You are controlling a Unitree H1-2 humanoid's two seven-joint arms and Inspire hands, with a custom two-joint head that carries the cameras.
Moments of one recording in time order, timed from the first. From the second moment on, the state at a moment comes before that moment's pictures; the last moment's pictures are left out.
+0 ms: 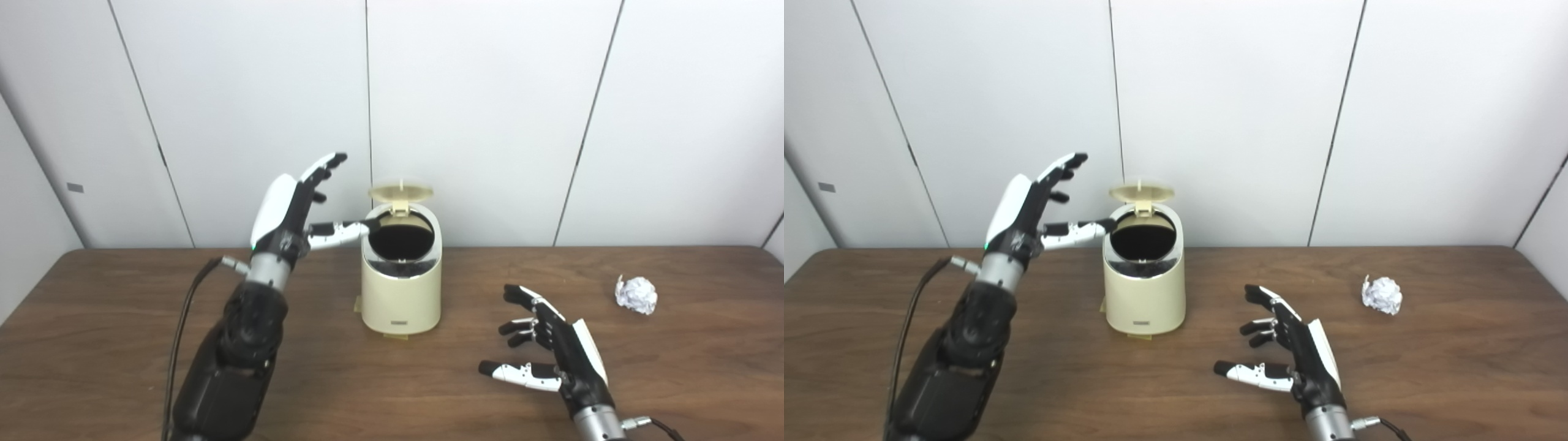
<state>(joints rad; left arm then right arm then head) -0.52 0.16 -0.07 0.12 0.34 0.06 -0.01 -0.14 -0.09 0.03 0.06 -0.24 -0.11 -0.05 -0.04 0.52</state>
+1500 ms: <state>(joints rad) -0.24 0.11 0.02 0.22 0.13 -0.19 0.04 -0.31 -0.40 -0.09 0.10 -0.33 -0.05 -0.06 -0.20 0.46</state>
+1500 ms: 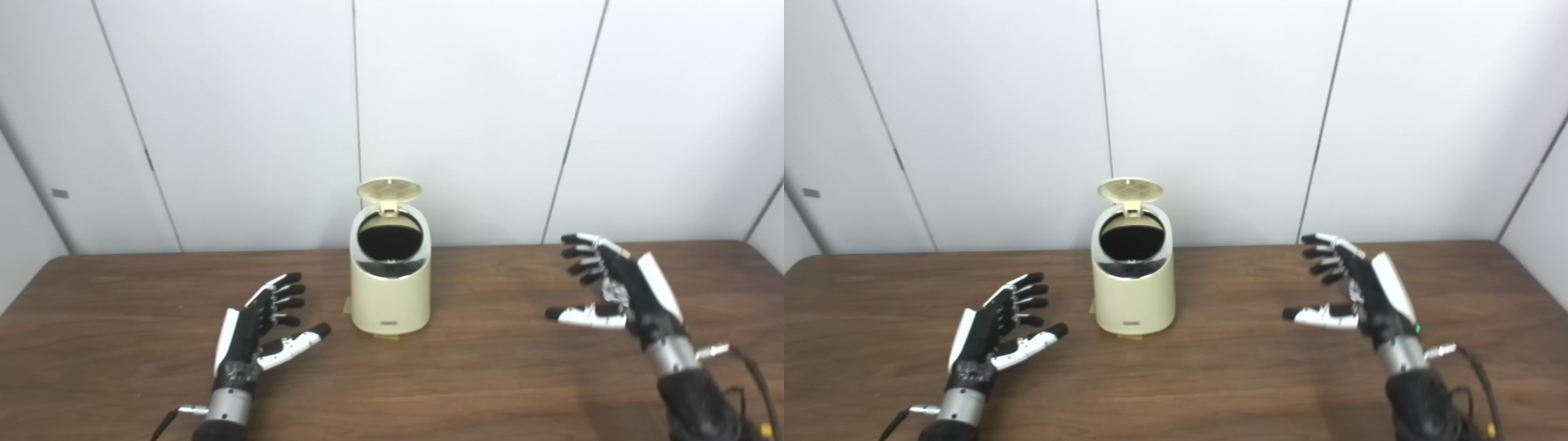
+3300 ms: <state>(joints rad) -0.26 0.19 0.01 0.27 0.09 -0.26 -0.06 -0.55 -0.60 0.20 0.51 -0.64 0.21 0.08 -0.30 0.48</state>
